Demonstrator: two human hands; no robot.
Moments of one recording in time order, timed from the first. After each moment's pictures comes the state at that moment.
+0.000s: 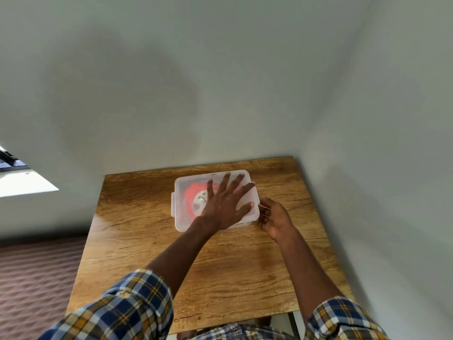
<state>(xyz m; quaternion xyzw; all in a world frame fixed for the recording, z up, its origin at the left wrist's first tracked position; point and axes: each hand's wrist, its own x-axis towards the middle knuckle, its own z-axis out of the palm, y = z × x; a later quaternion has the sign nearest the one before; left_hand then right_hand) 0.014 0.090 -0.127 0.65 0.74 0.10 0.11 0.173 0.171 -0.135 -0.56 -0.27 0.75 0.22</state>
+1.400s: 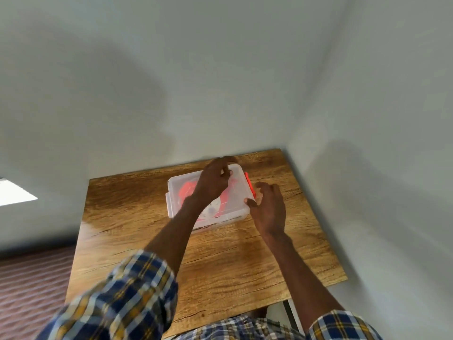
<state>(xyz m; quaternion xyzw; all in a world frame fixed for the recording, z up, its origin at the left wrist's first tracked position) -0.022 0.123 -0.097 0.54 0.71 0.40 0.21 0.167 0.131 -0.115 -0.58 -0.75 0.20 0.25</state>
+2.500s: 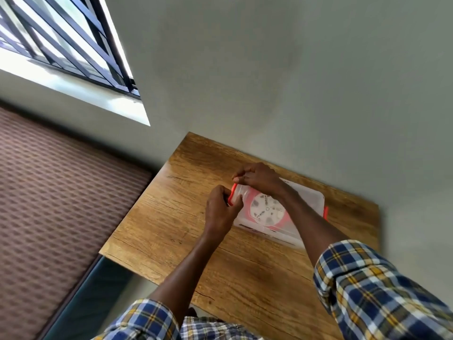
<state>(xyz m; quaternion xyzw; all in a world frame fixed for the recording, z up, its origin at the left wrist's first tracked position) -0.026 -0.025 -0.147 0.12 0.81 0.56 0.10 -0.047 0.158 -0.097 -0.14 -0.89 0.43 -0.09</state>
